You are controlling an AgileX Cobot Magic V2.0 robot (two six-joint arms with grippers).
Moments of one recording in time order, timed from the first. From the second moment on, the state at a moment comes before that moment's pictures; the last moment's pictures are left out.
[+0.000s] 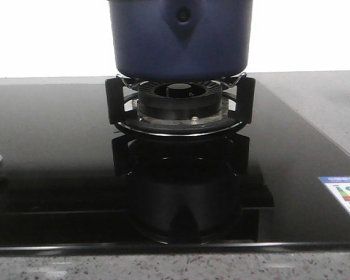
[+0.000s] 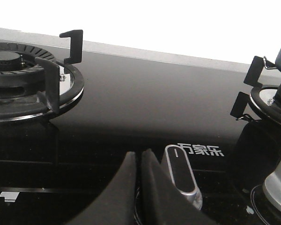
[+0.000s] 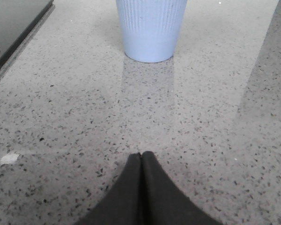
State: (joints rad) left arm -0.15 -0.01 0.00 0.10 0.22 -0.31; right arm -0.13 0.02 0.01 -0.03 0.32 -0.03
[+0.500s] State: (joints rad) left arm -0.15 -0.01 0.00 0.10 0.22 -0.31; right arm -0.13 0.02 0.01 -0.04 0.24 -0.03
